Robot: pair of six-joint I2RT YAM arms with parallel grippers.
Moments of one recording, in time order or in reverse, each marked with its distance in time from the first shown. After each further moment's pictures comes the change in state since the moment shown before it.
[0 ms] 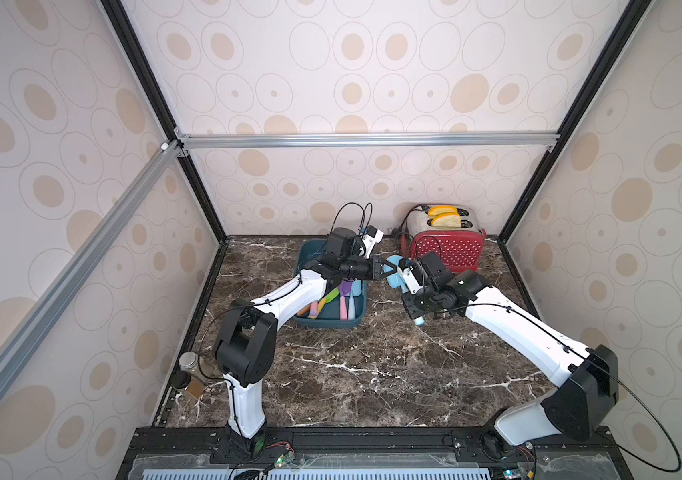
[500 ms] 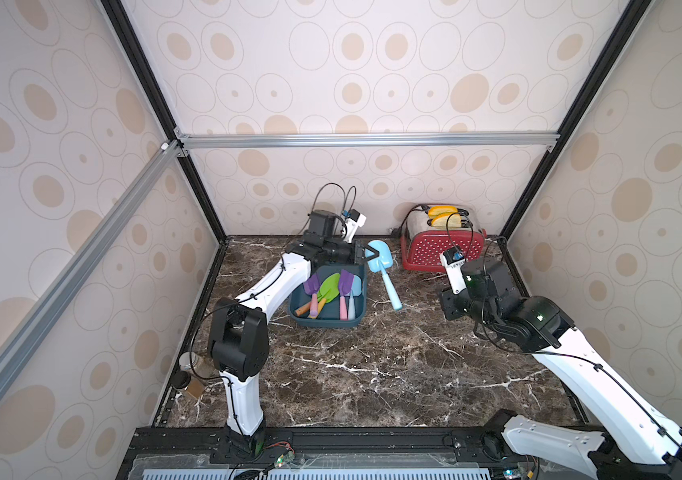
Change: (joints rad) left arm 0.197 0.012 0.209 -0.311 0.050 0.209; right arm 0.006 -0.385 -0.068 -0.030 0.206 -0.017
